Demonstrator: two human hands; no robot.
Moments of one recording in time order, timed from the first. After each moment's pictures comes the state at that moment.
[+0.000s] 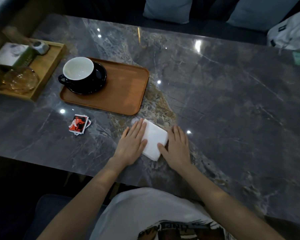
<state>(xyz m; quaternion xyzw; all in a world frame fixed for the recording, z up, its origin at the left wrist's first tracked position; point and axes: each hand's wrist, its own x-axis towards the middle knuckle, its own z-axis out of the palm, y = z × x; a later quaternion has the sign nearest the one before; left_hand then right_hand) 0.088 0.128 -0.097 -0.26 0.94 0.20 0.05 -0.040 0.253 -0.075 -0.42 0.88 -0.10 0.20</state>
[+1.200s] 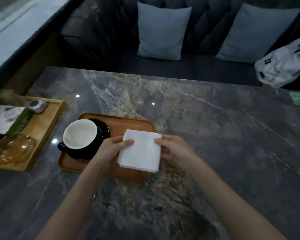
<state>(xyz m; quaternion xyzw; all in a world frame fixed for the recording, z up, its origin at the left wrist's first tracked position) 0.023 -0.060 -0.006 -0.46 0.52 0.72 -0.07 -0.127 0.075 0.014 -0.05 0.63 -0.55 0.55</state>
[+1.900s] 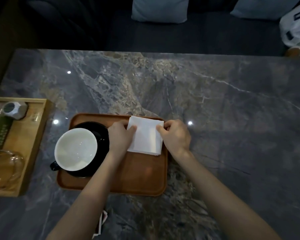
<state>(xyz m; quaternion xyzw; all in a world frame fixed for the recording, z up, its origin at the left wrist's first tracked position) -0.040 -0.130 -0.059 -0.50 0.78 0.37 -0.07 -0.143 -0.016 -0.062 -0.19 0.92 -0.26 0.20</state>
